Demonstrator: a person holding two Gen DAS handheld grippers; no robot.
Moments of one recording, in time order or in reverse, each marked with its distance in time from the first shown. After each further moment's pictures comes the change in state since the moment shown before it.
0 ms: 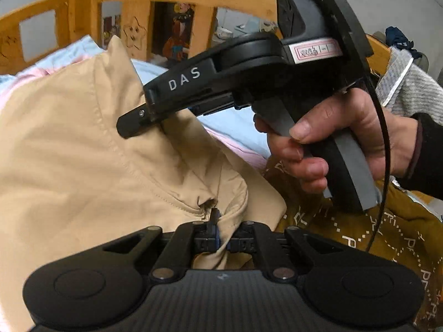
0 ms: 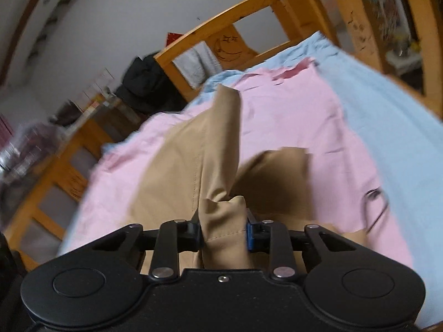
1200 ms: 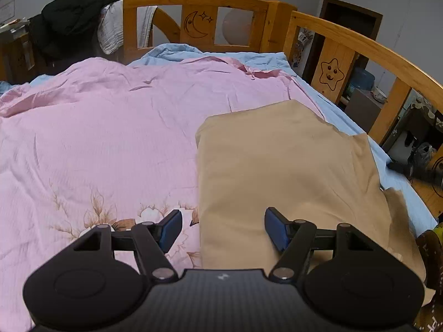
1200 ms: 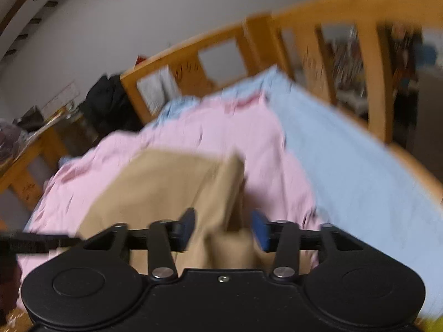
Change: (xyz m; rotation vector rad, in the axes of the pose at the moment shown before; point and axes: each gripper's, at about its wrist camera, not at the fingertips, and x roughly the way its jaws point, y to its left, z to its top) left arm -0.082 0.117 -0.037 -0.476 -0.138 0.518; right arm -0.018 -0.009 -0.015 -0.073 -0.187 -0.207
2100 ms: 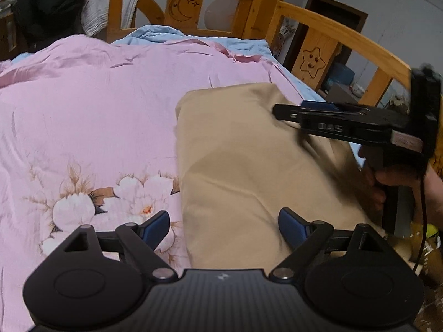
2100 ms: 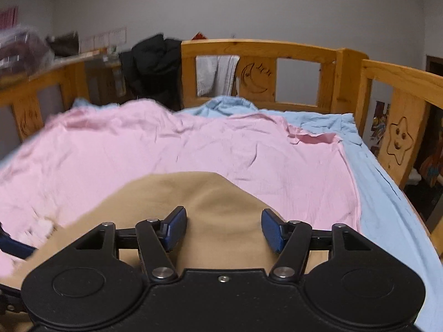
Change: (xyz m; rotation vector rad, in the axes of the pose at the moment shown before) left arm 0.011 0.004 -0.027 -0.017 0.043 -0.118; right arm 0.112 0.099 0.014 -0.426 0.021 0.035
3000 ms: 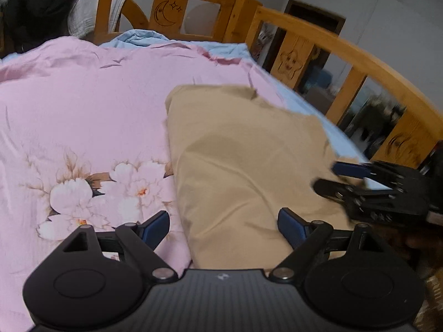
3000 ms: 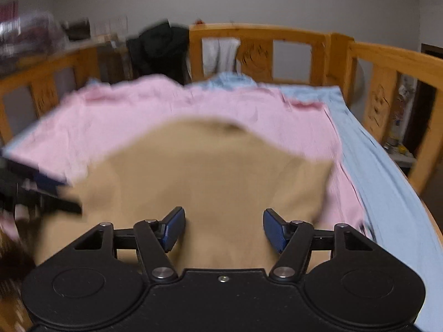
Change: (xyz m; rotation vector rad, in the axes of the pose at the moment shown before) left arm -0.021 0.007 -0.028 0.040 -0.033 -0.074; right arm -0.096 0.021 -0.076 0.010 0.076 -0.028
